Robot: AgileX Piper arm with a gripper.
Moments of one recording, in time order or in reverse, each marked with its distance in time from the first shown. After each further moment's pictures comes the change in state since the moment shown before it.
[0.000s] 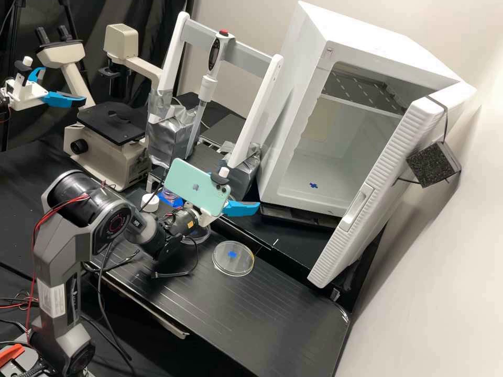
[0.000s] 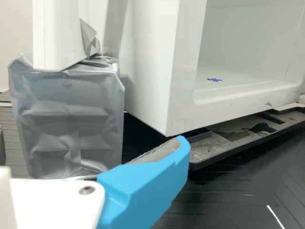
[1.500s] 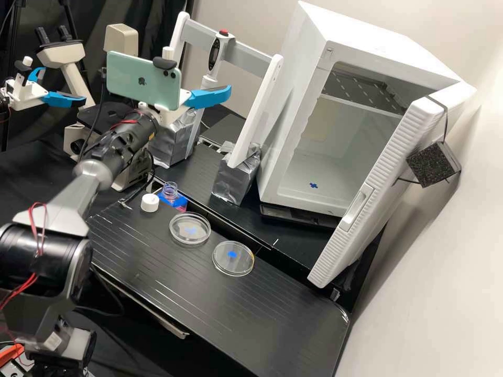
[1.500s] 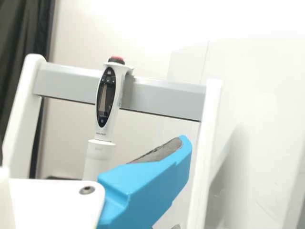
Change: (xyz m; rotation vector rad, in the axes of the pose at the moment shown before) arm -0.040 0.065 -0.226 -0.102 0.297 0.069
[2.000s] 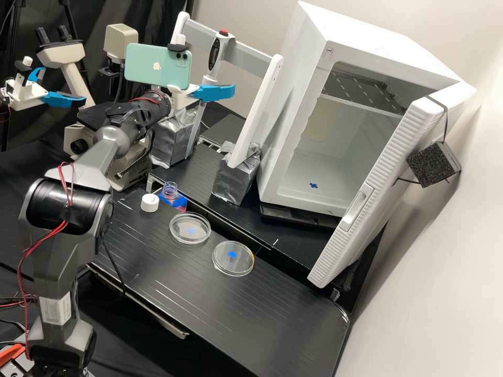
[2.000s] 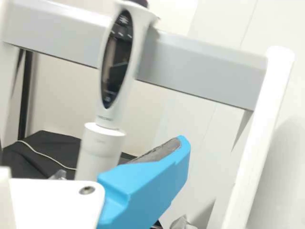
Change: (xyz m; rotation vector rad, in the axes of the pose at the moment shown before) arm 0.069 -0.021 0.000 -0.070 -0.114 -0.114
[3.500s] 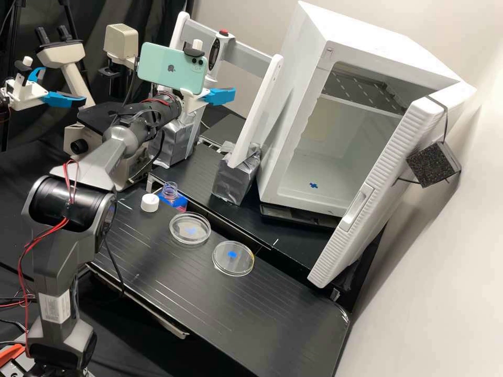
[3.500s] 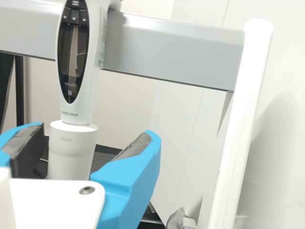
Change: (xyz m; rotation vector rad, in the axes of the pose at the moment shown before) arm 0.006 0.008 0.012 0.080 -0.021 0.005
